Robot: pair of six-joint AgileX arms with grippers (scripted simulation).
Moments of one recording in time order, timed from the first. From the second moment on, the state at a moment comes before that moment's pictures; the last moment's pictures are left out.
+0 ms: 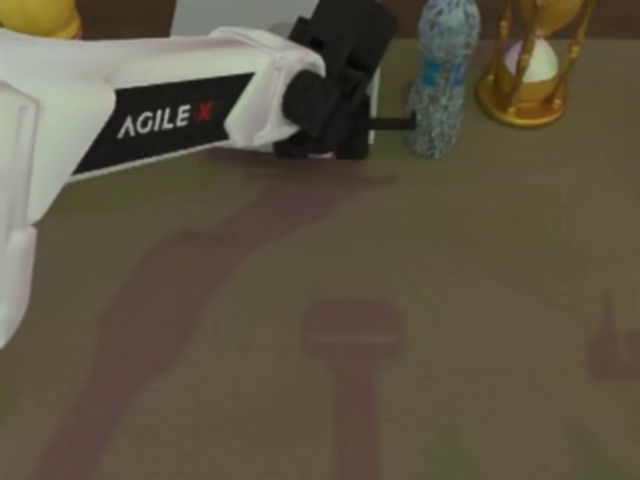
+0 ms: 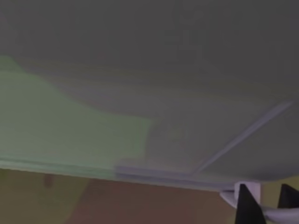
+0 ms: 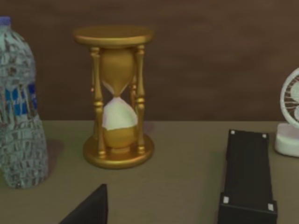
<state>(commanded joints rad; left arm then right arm) -0.63 2.13 1.61 -0.41 -0.33 -0.46 0.00 0.00 0.00 0.00 0.00 0.00</state>
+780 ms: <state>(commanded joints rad) -0.63 2.10 1.57 -0.38 -0.31 -0.42 0.00 0.00 0.00 0.00 0.00 0.00</state>
